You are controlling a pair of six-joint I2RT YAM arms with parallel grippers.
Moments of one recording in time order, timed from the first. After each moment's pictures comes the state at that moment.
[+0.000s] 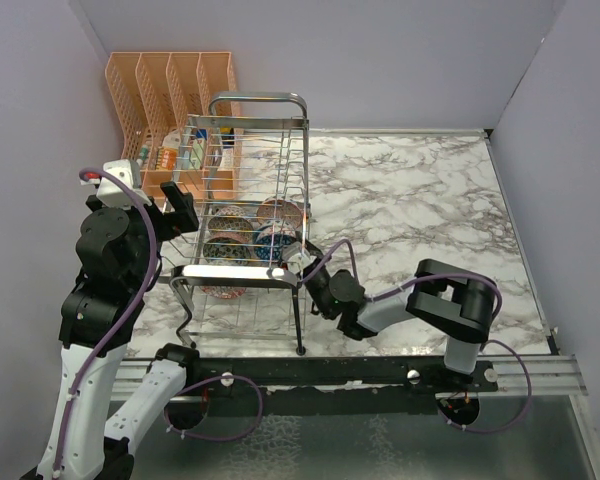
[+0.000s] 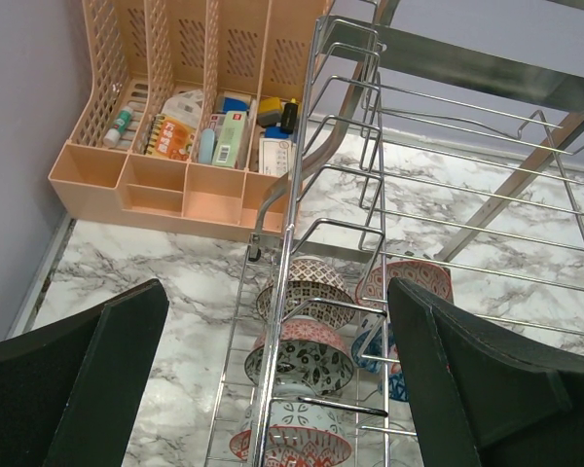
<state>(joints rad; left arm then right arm) -0.25 0.70 1.22 -0.68 -0.26 -0.24 1.18 1.83 0.68 1.40 0.65 -0.68</state>
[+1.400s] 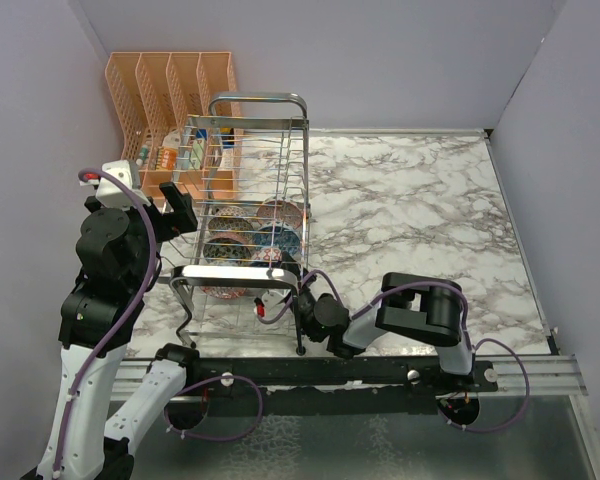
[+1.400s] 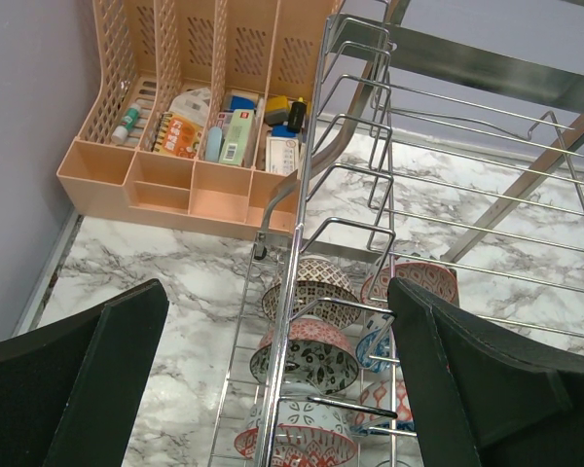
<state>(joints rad) -0.25 0.70 1.22 -0.69 -0.28 -0.24 1.31 2.00 0.71 1.53 0.74 -0.97</state>
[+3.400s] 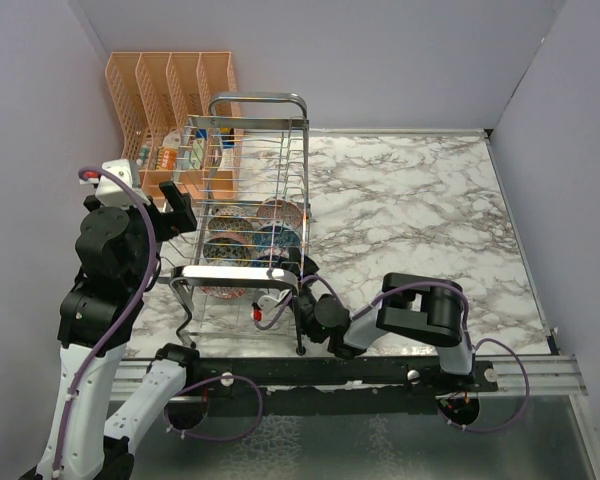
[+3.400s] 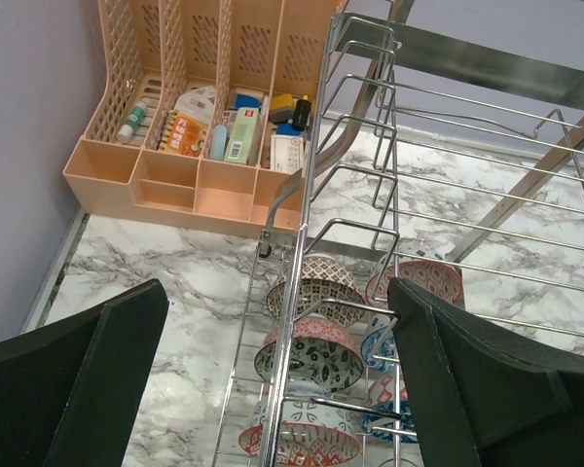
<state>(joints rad) -0.25 0.70 1.22 -0.69 -0.29 -0.23 1.32 2.00 0.71 1.53 0.74 -1.14</state>
